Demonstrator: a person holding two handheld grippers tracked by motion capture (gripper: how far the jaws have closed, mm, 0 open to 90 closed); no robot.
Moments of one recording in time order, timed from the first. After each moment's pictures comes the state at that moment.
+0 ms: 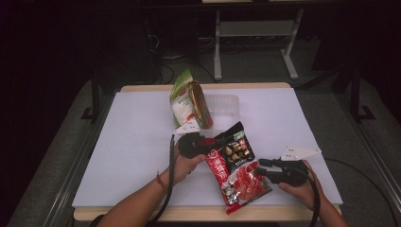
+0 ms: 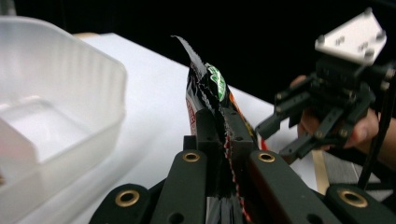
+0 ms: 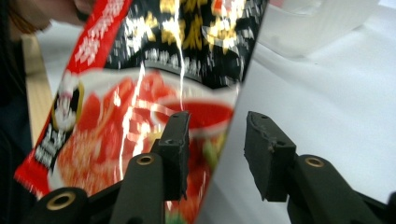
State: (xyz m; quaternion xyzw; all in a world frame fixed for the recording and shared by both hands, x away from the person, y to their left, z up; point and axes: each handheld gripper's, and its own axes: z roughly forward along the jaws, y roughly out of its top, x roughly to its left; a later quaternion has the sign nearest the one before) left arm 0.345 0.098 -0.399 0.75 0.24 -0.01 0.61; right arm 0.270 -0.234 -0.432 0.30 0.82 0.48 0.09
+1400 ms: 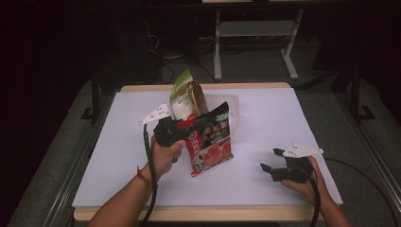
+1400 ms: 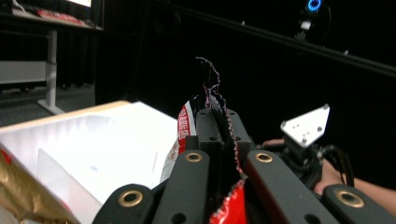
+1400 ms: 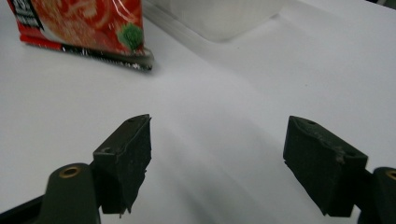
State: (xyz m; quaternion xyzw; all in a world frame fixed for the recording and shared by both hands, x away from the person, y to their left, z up) left arm 0.337 0.144 -0.338 0.68 0.26 0.05 0.68; right arm 0.279 -0.247 -0.439 0.35 0.81 0.42 0.19
